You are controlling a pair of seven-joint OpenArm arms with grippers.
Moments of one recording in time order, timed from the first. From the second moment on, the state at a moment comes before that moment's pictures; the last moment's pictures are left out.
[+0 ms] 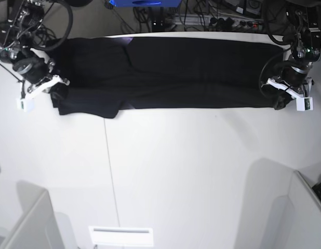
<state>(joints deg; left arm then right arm) 28.3 -28.3 -20.5 103.8 -41.4 -6.4 31.1 -19.3 11.7 29.2 112.0 46.0 9.5 -67.3</state>
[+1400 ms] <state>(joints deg) 35.6 -30.0 -20.4 106.5 -41.3 -6.4 38.6 -24.3 9.1 30.5 112.1 45.6 9.5 -73.0</state>
